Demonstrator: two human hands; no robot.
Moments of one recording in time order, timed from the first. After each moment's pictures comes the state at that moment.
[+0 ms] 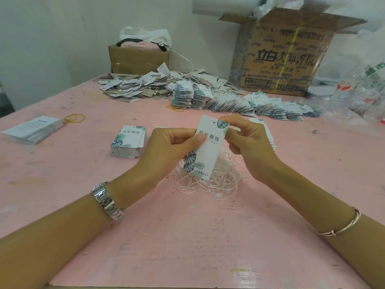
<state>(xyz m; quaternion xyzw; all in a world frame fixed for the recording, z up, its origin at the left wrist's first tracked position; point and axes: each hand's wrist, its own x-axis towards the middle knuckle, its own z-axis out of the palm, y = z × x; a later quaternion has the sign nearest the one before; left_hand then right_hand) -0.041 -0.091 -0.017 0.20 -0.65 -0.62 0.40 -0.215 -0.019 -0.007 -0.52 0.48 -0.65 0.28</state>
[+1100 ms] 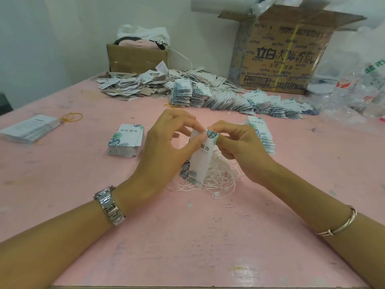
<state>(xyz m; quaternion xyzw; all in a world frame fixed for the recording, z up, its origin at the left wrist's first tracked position) -0.040 -0.081 -0.015 0.20 -0.79 -0.30 0.50 -0.211 -0.016 -0.011 -0.56 0.48 -0.60 0.31</state>
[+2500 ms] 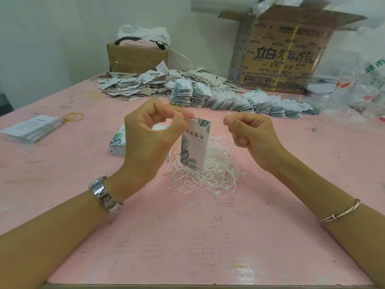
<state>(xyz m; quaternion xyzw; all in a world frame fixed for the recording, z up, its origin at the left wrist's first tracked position) -0.033 -0.088 -0.002 0.16 -0.66 -0.42 0.60 -0.246 -0.022 -0.004 -0.51 0.48 -0.65 0.29</state>
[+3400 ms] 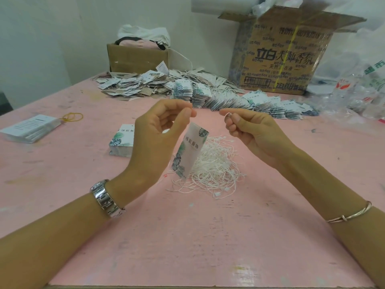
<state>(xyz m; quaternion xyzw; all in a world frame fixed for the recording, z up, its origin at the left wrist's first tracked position) -0.037 -0.091 -0.007 0.14 -0.68 -0.43 0.57 -0.249 -0.018 0.011 -0.51 0.43 -0.63 0.41</state>
